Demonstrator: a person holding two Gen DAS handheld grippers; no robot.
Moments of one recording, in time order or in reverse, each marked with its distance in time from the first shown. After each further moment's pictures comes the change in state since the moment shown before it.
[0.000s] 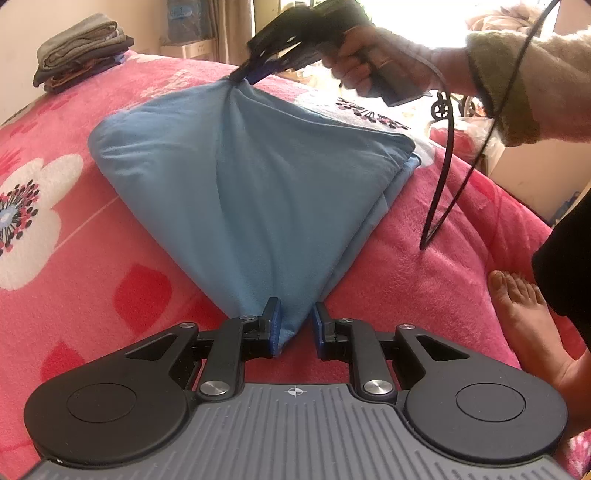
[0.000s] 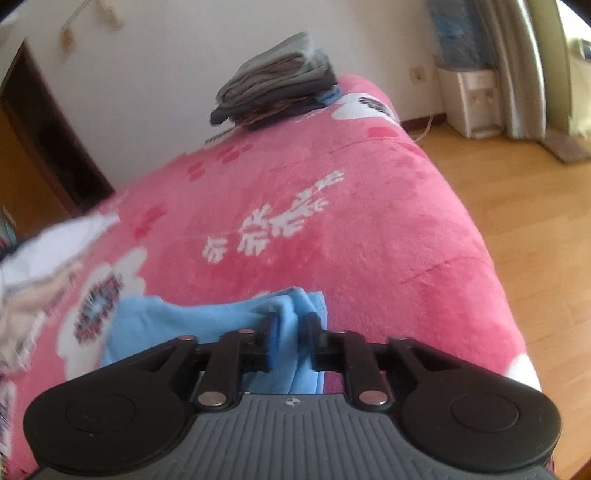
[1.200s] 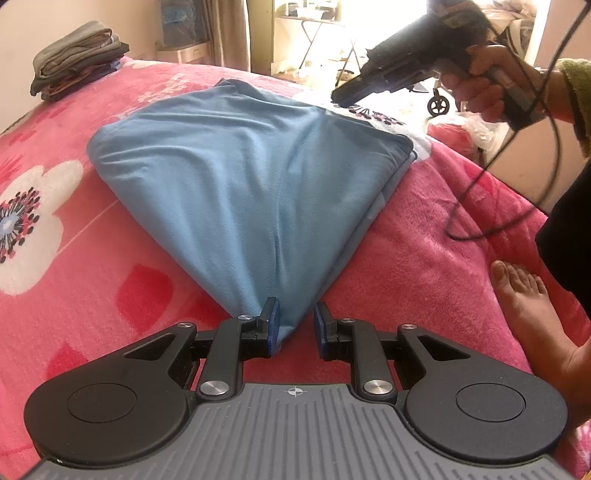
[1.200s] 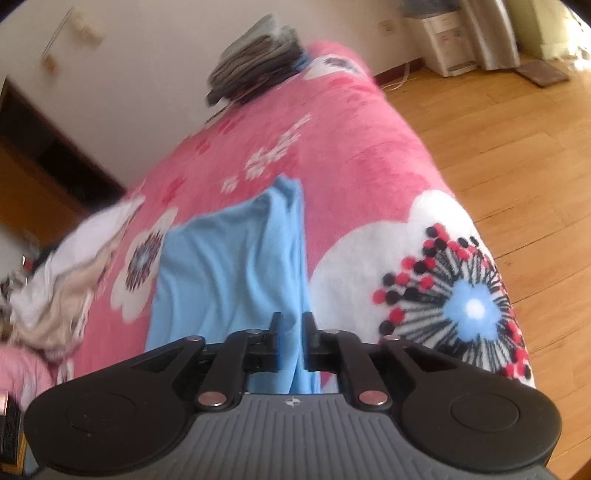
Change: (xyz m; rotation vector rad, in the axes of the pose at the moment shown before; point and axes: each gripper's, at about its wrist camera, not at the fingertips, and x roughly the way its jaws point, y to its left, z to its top) left arm -0.001 0.000 -0.004 0.037 -0.005 0.004; right arm -0.101 -0.015 -0.075 0.096 0.154 0.053
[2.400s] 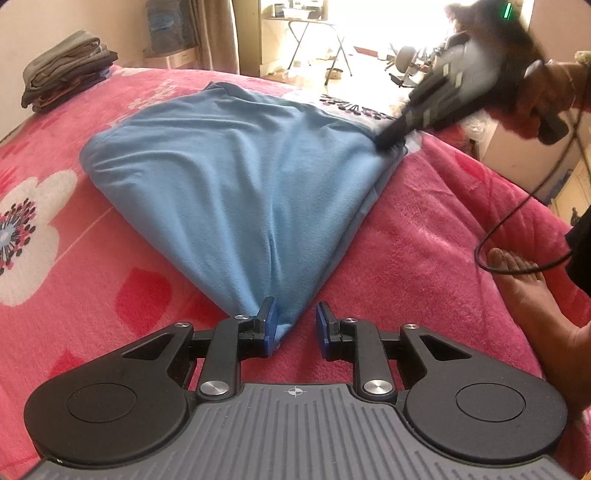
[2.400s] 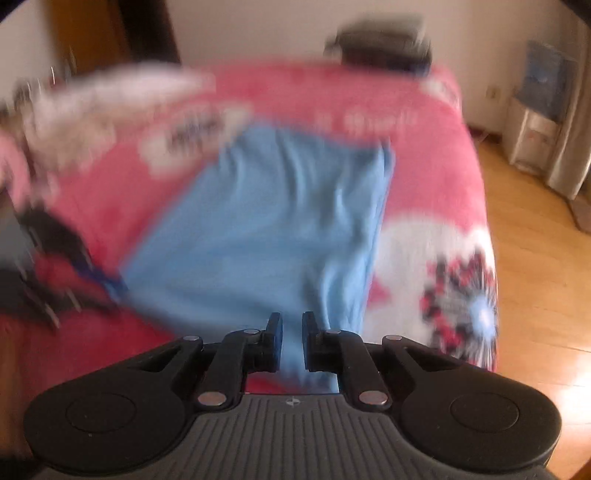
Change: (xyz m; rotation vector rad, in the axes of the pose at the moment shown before) left arm -0.002 -0.001 -0.002 0.045 -0.001 -0.010; right arm -0.003 0.069 -0.067 -0.579 0.181 -0.228
